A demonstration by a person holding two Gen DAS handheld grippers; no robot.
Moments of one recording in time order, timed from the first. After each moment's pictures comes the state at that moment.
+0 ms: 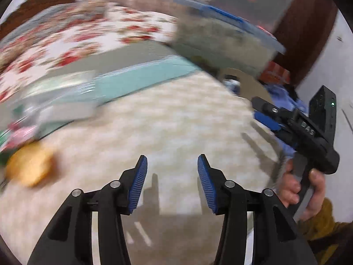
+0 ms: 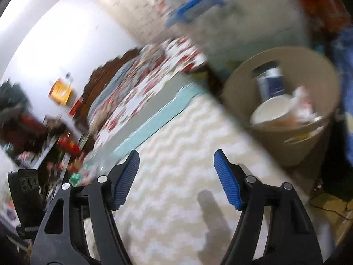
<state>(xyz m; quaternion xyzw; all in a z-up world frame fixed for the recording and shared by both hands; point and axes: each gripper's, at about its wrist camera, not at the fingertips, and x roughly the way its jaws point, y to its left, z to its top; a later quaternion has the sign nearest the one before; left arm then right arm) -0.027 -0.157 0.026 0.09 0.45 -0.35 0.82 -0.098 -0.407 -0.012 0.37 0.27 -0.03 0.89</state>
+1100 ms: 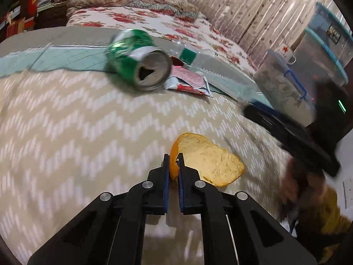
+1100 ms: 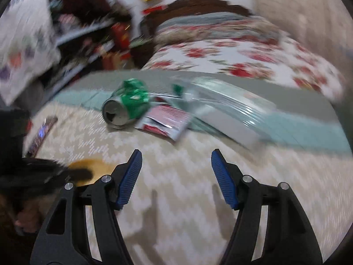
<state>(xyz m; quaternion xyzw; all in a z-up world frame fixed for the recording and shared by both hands) -0.030 0.081 -0.001 -0.10 0.47 -0.21 0.85 0.056 -0.121 0.027 0.01 0.38 0.20 0.90</state>
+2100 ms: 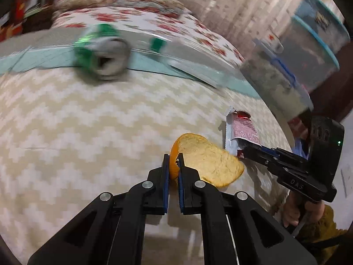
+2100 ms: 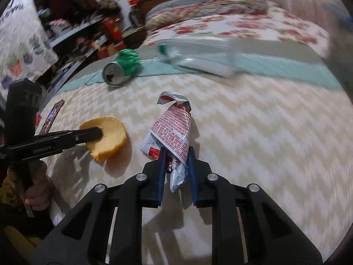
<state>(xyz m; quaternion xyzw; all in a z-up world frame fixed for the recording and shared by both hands) -0.041 0.021 0.000 -0.08 0.47 -0.25 0.84 -0.053 -0.193 -0.008 0.11 0.43 0.17 0.88</state>
